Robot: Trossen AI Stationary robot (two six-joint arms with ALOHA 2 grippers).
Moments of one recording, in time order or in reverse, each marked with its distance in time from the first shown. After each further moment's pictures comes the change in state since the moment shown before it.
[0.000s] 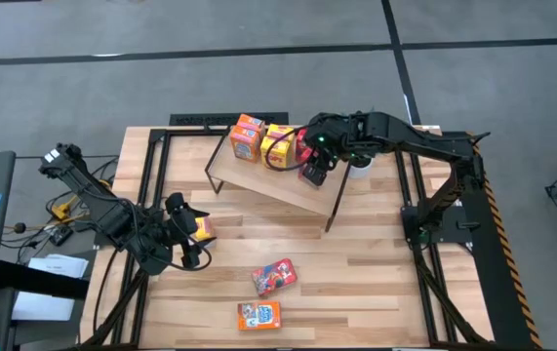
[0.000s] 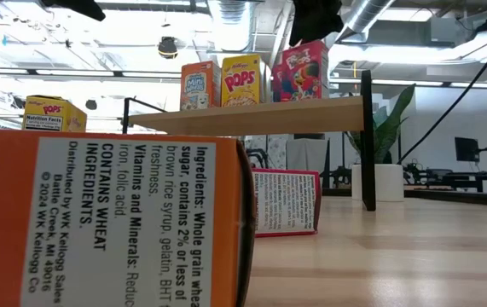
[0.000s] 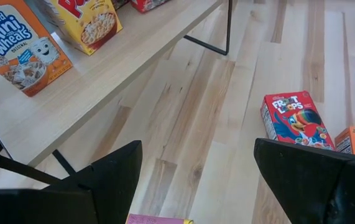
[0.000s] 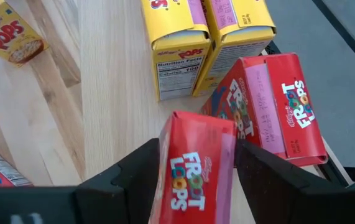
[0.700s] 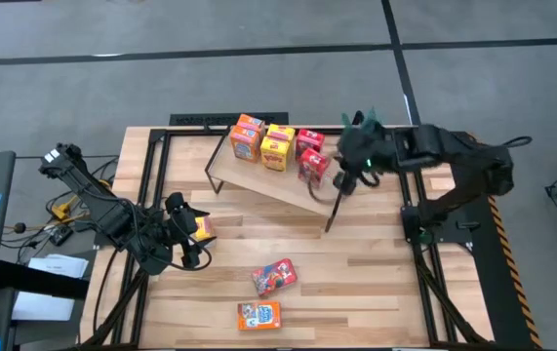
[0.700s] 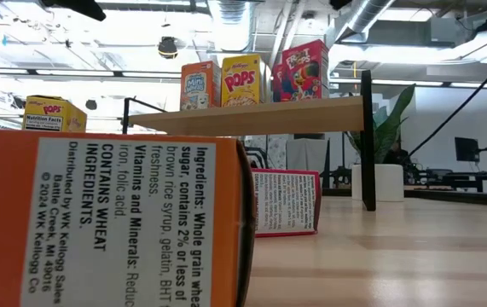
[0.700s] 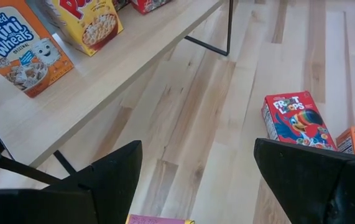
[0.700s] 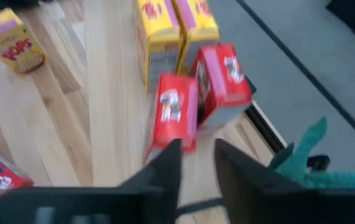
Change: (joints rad) left arm 0.001 0.000 0.000 0.000 -0.006 0.005; right arm 0.234 -0.226 -0.060 -0.128 0.284 0.155
